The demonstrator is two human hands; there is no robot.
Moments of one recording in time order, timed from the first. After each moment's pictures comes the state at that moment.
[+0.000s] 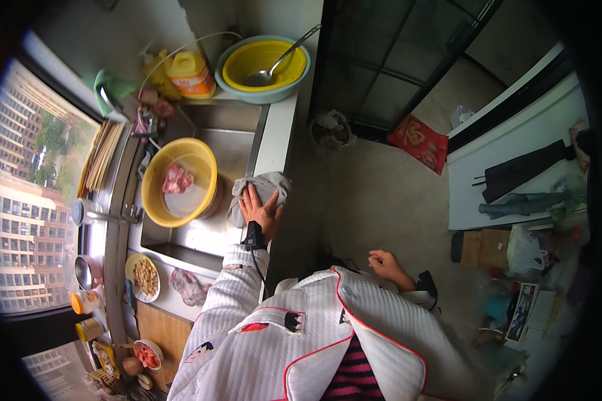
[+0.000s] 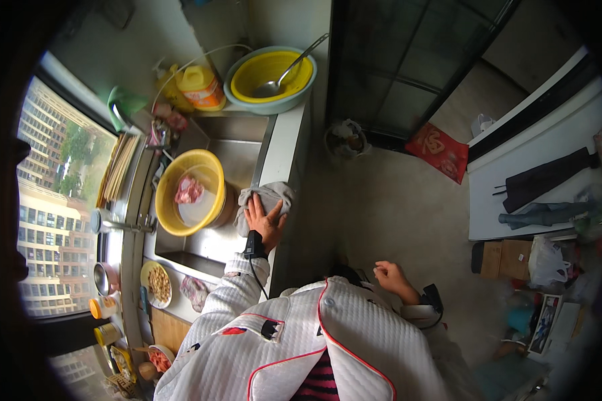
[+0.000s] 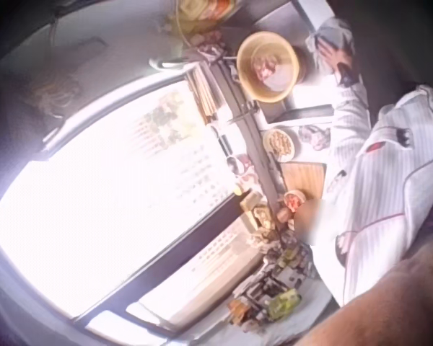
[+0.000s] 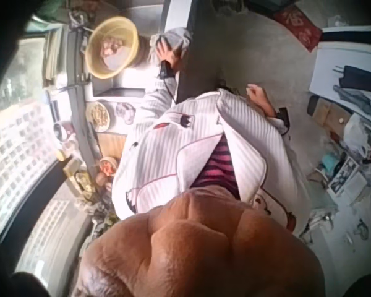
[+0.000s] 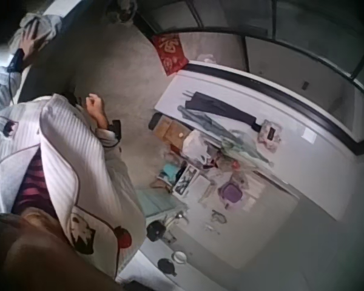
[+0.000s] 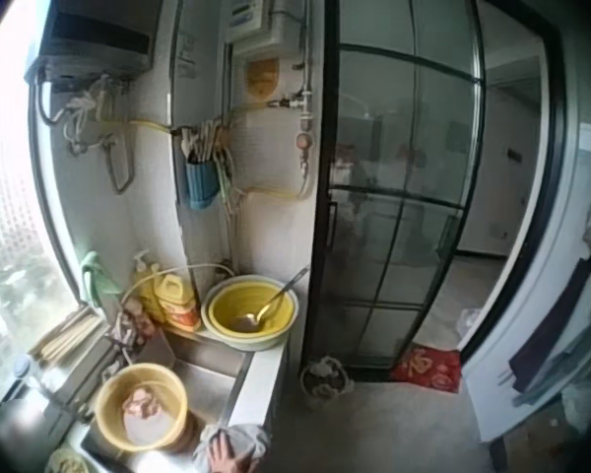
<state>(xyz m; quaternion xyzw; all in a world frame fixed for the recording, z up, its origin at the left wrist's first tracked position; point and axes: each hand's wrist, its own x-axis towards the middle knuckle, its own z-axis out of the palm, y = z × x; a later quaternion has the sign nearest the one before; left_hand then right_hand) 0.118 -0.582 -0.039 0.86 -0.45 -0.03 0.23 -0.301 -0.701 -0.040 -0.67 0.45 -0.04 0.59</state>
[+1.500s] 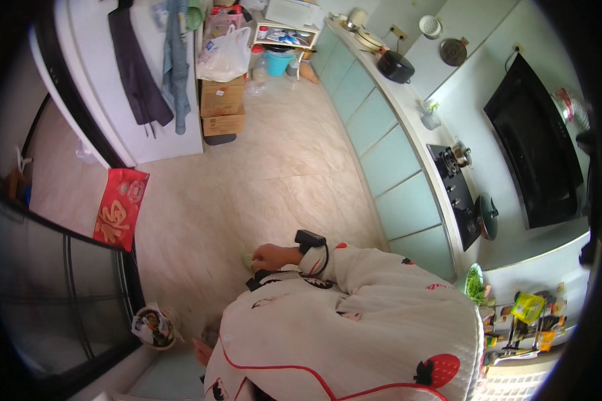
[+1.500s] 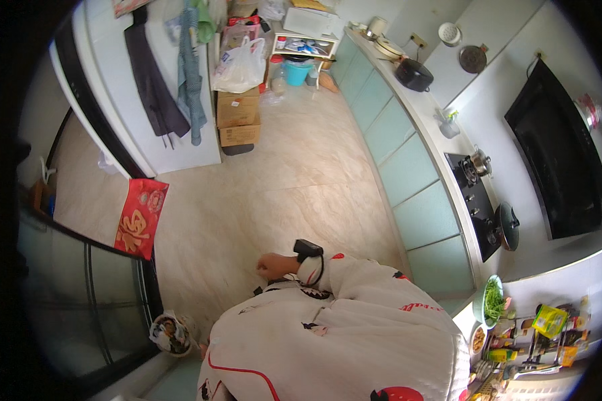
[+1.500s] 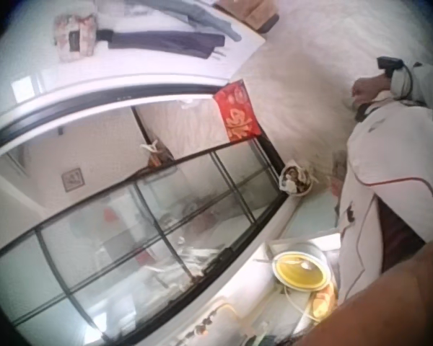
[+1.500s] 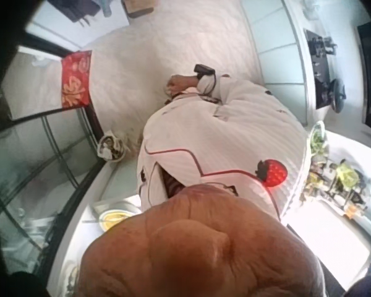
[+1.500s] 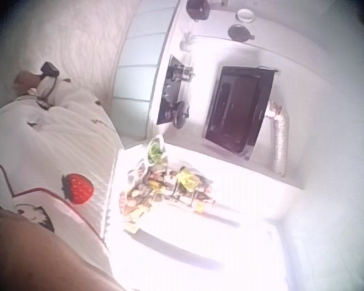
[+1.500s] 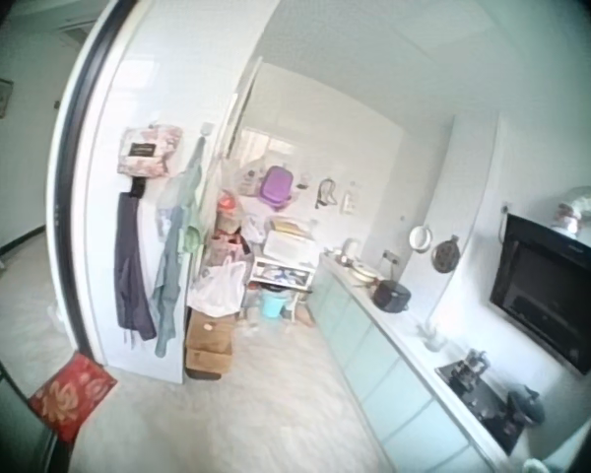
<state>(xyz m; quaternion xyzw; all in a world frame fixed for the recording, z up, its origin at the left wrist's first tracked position) 0.049 -0.909 -0.100 0.66 -0.63 -0.40 0.04 -0.353 -0.753 -0.034 -0.49 0.74 -0.25 0.39</state>
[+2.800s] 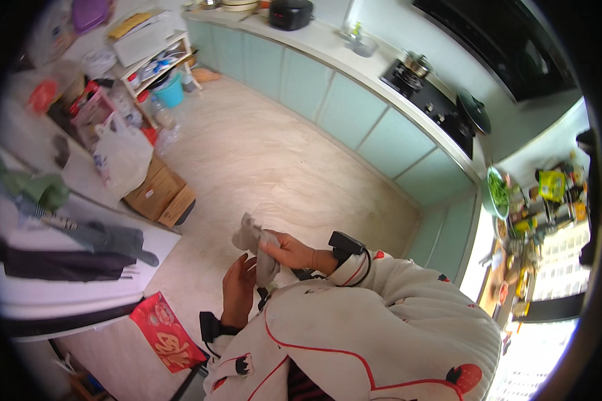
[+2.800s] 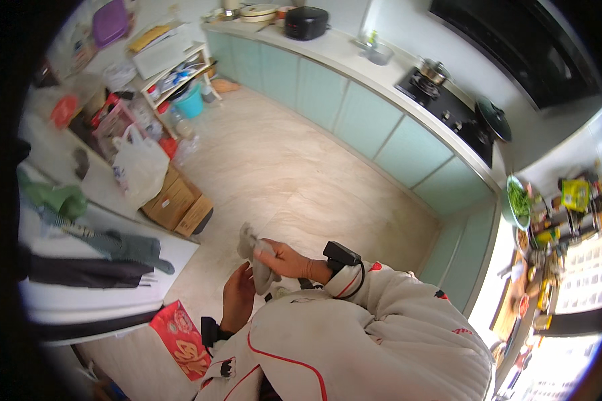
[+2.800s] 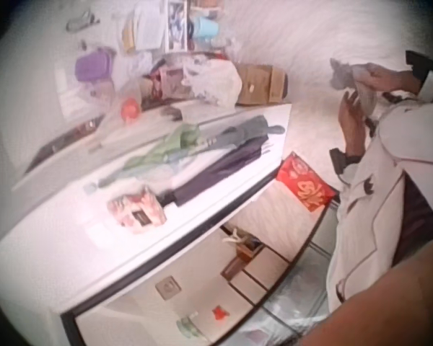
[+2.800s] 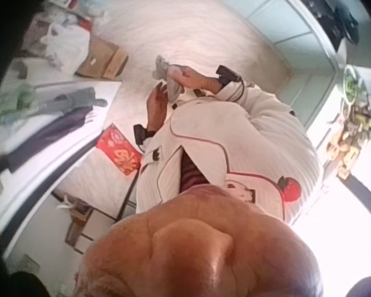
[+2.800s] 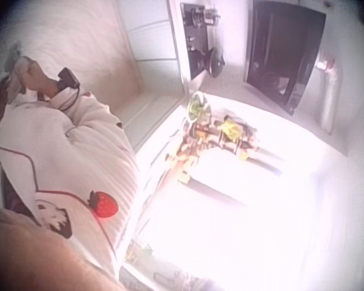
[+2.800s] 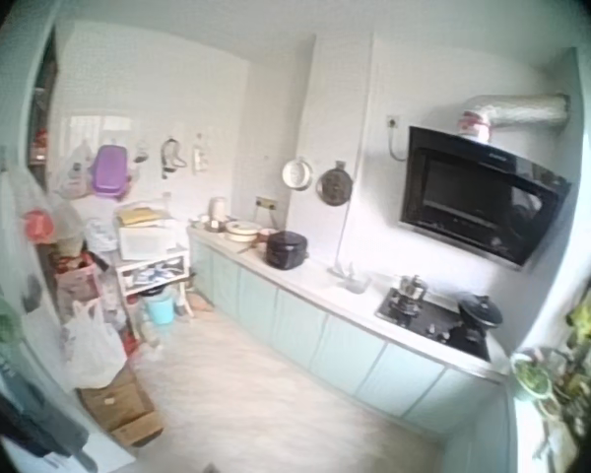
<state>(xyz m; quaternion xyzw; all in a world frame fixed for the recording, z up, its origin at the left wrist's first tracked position) -0.558 -0.997 0.065 0.06 -0.40 -0.86 -0.32 -0.586 -0.779 0.086 0.00 0.61 -0.73 0.29</state>
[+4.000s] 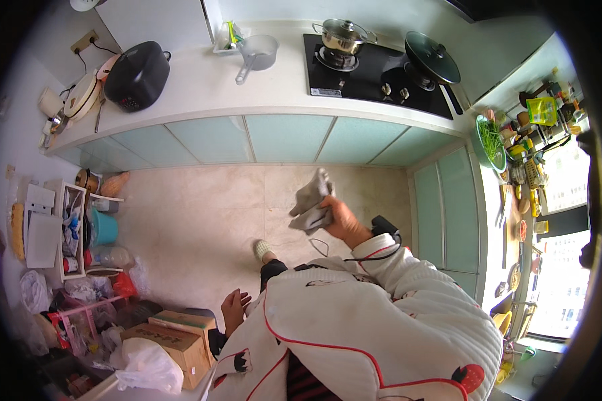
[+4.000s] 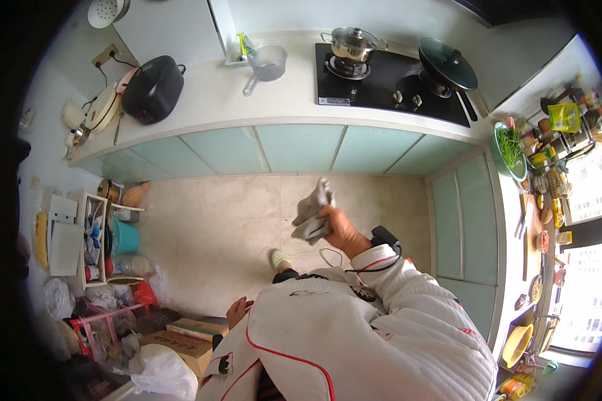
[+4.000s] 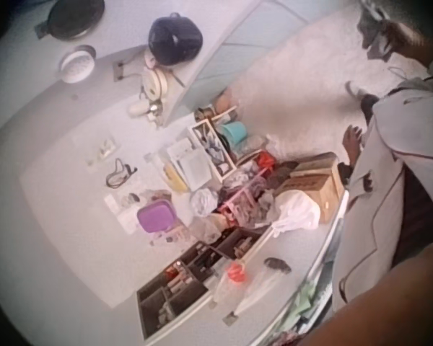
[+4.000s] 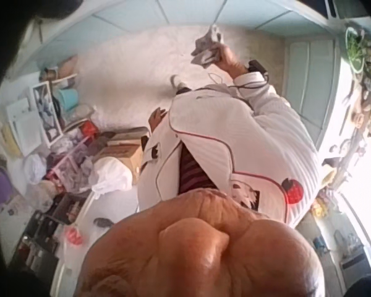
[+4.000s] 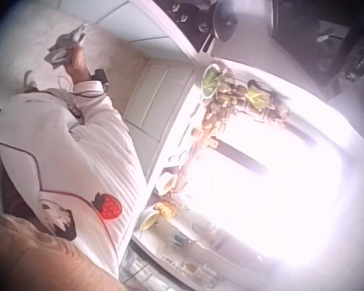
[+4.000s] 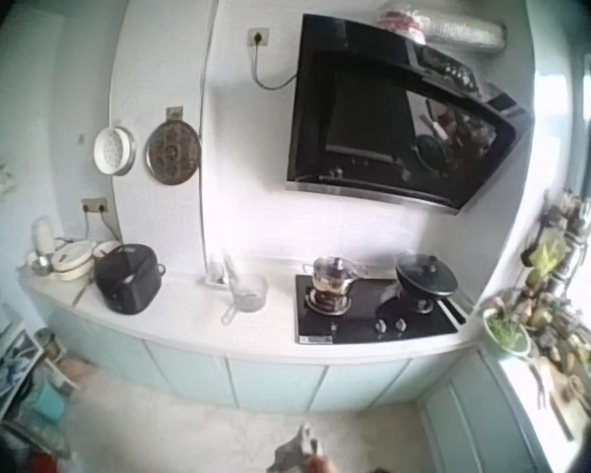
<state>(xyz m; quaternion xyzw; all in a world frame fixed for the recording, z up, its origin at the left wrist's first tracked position) -1.025 -0.776 -0.041 0.06 -0.70 -0.55 -0.45 -0.876 -0.385 0.043 0.36 0.19 -0.90 -0.14</state>
